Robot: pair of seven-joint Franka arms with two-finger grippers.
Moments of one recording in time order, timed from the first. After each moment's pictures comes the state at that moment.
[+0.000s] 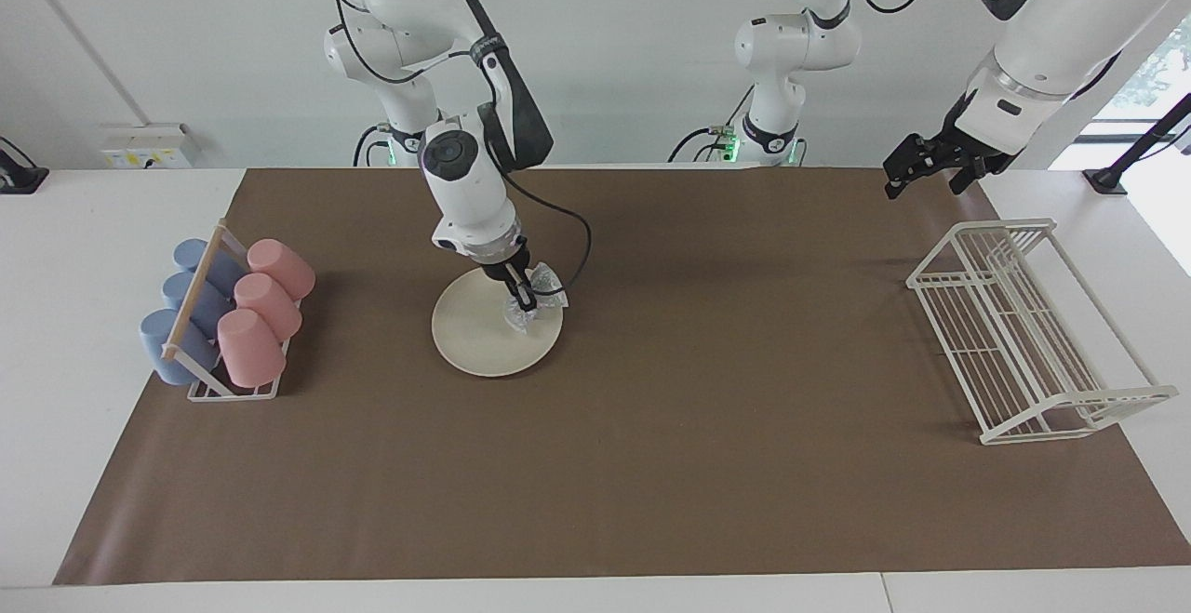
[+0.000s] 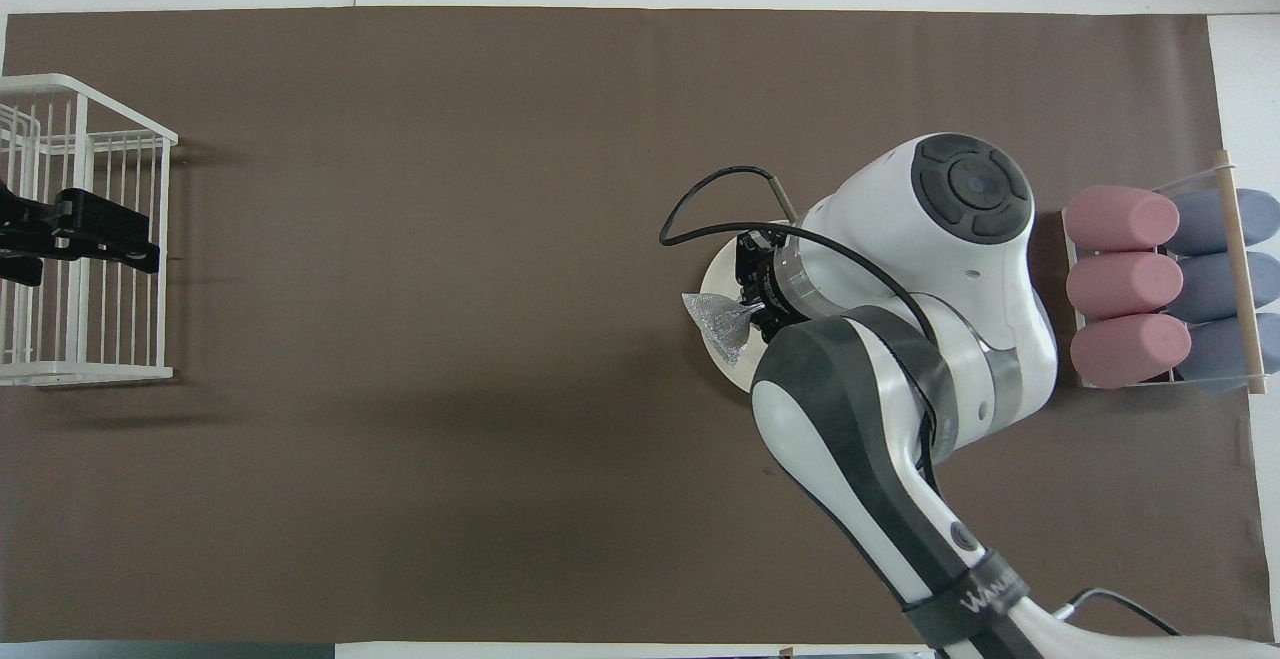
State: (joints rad) left arm -0.04 0.03 -0.02 -1.51 -0.04 1.43 -0.10; right arm 0.47 0.11 -0.05 -1.85 0.25 1.95 1.53
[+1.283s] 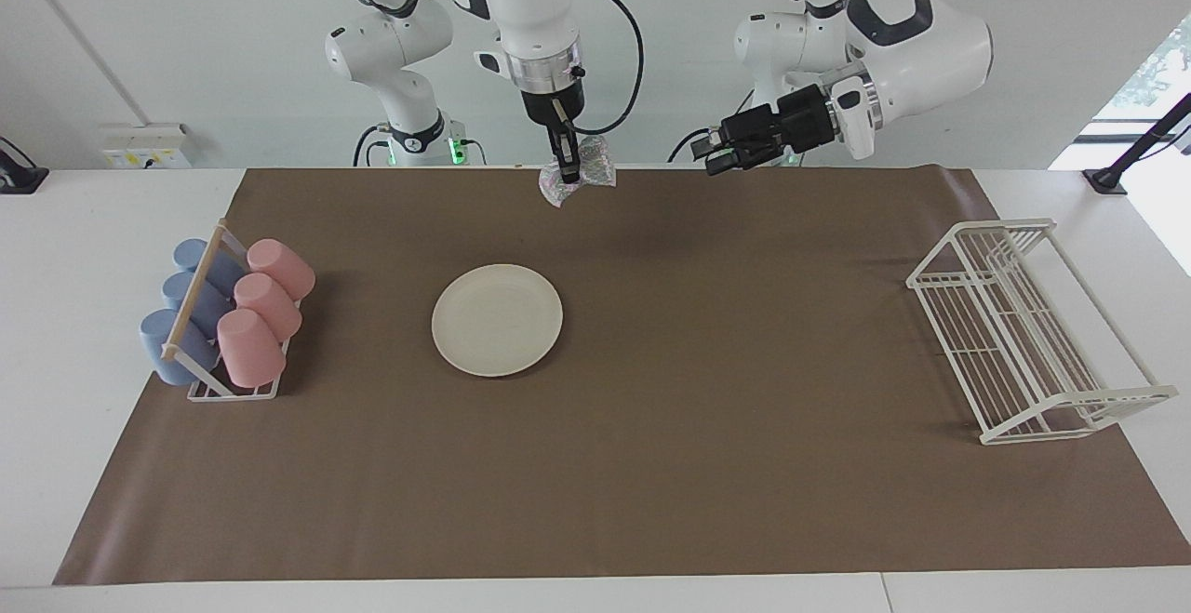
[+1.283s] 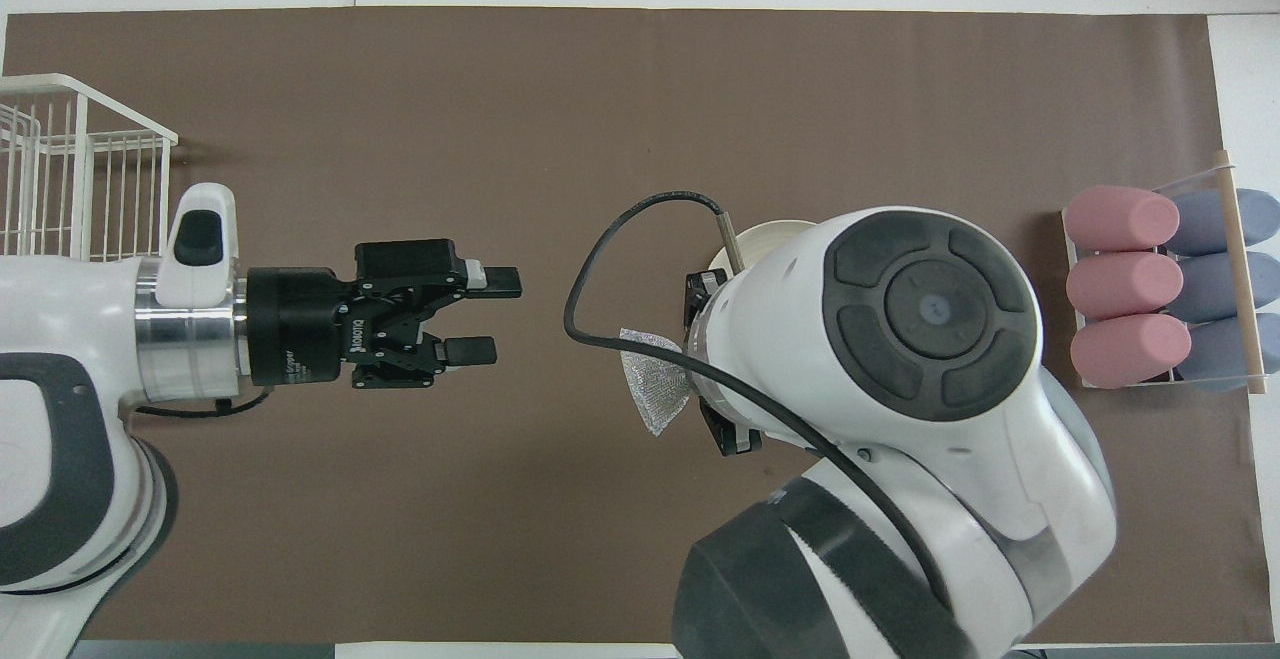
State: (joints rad) left arm -0.31 -0.24 -0.05 -2.16 -1.28 2.03 -0.22; right arm 0.59 0.01 0.00 -1.68 0.13 1.75 1.98
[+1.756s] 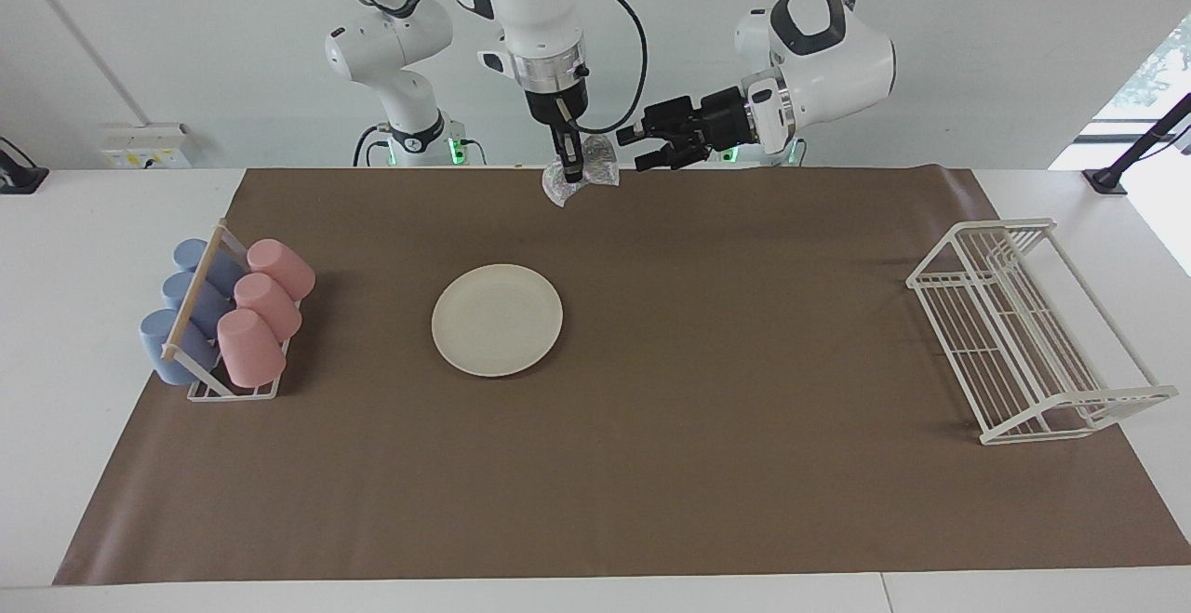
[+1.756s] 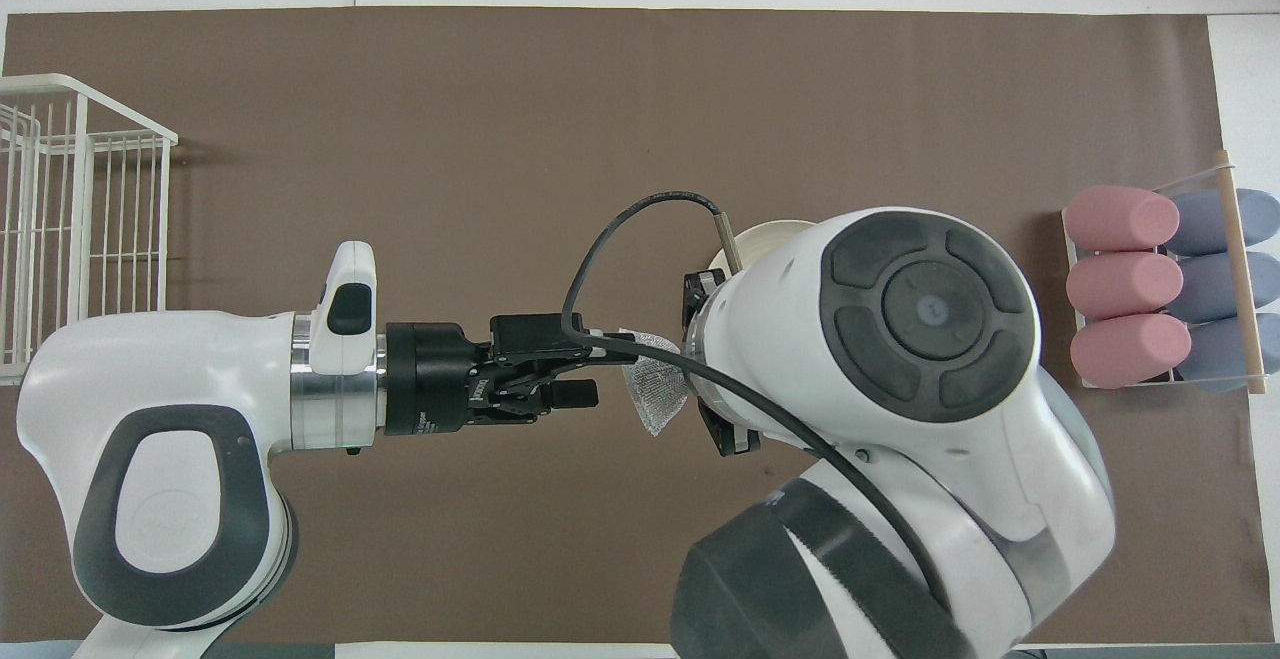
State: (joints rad) left arm -0.46 -0.24 -0.05 -2.22 -1.35 2.12 -0.09; right arm 0.59 0.01 0.00 -1.68 0.13 1.75 1.98
